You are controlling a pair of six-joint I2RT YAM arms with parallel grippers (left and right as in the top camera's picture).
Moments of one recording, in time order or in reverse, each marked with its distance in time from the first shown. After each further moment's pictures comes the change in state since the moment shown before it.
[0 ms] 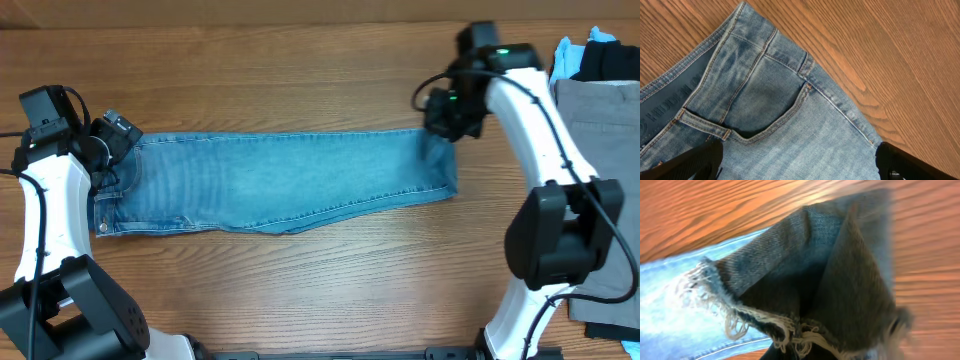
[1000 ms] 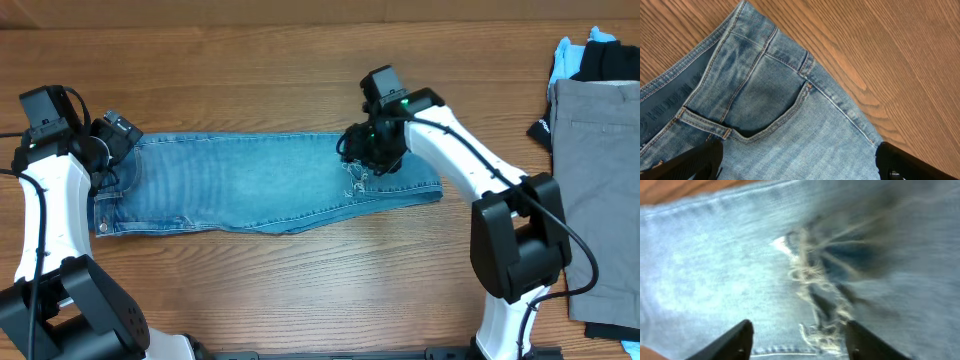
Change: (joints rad) left arm 0.000 0.000 0.000 -0.003 0.000 0.000; right arm 0.297 0.000 -0.240 0.325 -0.068 0.201
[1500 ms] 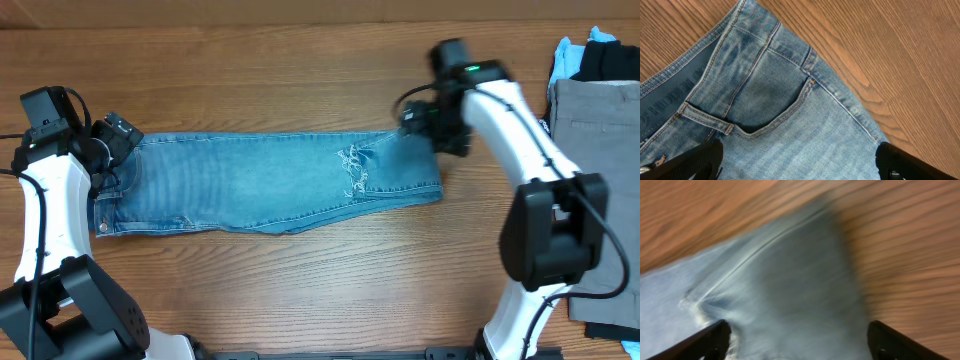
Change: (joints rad) left arm 0.000 0.000 0.000 -0.018 0.000 0.000; right arm -0.282 0.000 0.126 -0.219 0.172 -0.105
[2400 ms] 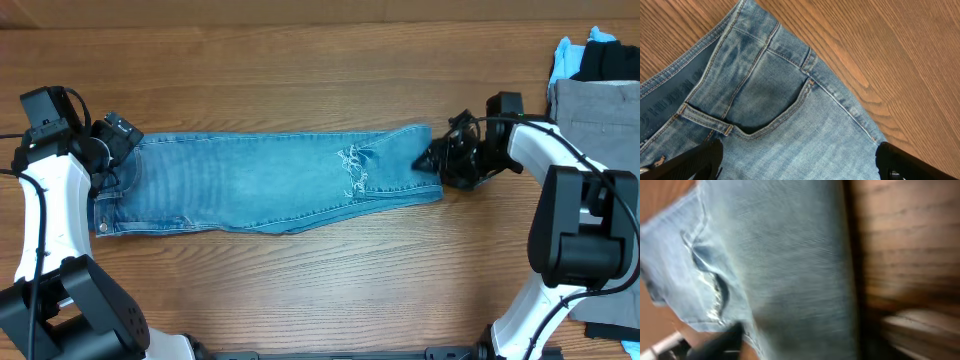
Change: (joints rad) left arm 0.000 0.000 0.000 0.003 0.000 0.000; right arm -0.228 -0.005 -0.411 0.313 -0.573 -0.347
